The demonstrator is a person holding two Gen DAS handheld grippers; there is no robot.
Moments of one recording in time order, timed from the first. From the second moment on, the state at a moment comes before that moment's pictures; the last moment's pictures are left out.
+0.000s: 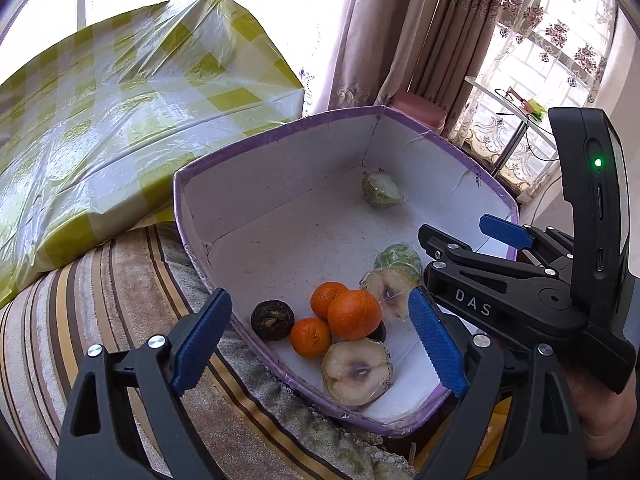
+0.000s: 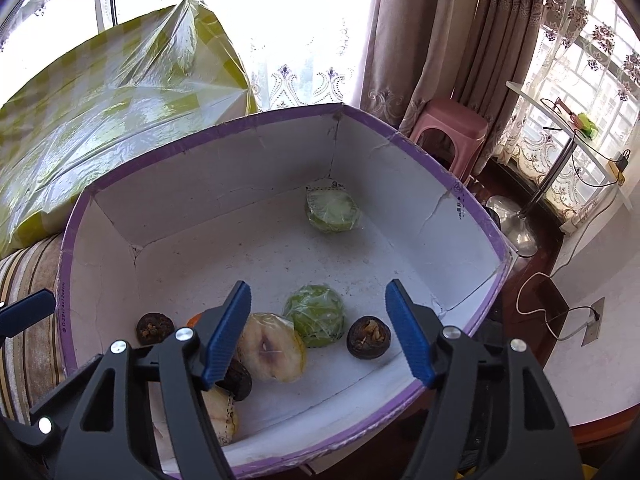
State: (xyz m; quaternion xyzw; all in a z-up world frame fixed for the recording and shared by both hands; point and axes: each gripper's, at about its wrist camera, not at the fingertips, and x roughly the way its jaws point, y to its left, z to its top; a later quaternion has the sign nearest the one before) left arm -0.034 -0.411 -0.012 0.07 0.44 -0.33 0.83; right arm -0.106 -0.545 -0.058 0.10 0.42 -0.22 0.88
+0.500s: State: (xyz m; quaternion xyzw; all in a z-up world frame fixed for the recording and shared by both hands) left arm -0.043 -0.416 -0.002 0.07 0.43 -0.34 0.83; right arm -0.112 -0.552 -0.055 0.09 0.41 -0.24 0.87
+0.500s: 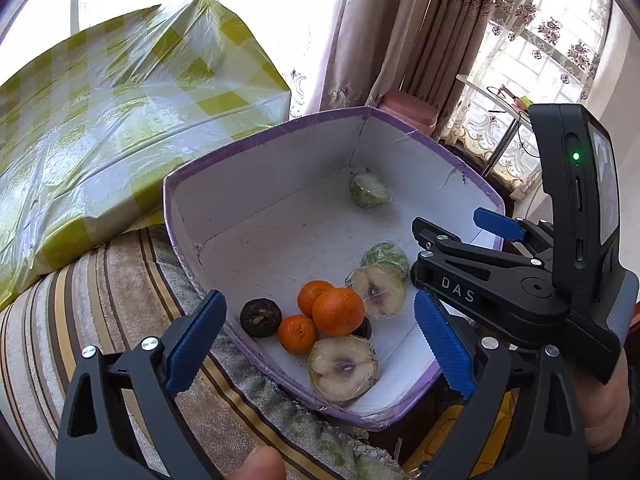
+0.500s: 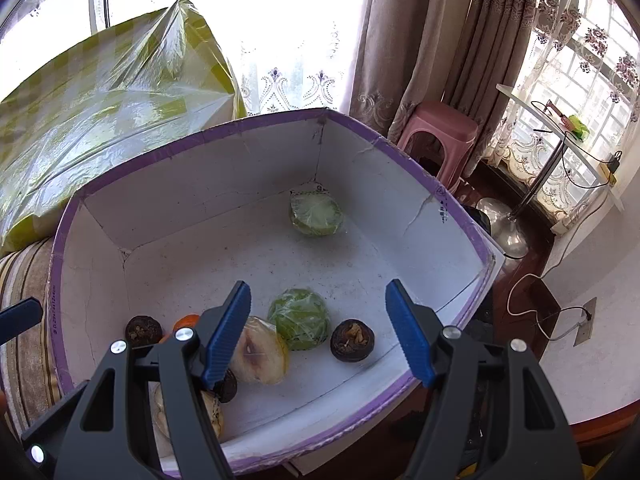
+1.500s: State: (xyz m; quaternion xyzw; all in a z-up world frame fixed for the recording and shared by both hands) left arm -0.051 -0.424 0.015 0.07 0.42 -0.35 0.83; right arm -0.124 -0.566 -0.058 0.10 0.42 -0.27 0.86
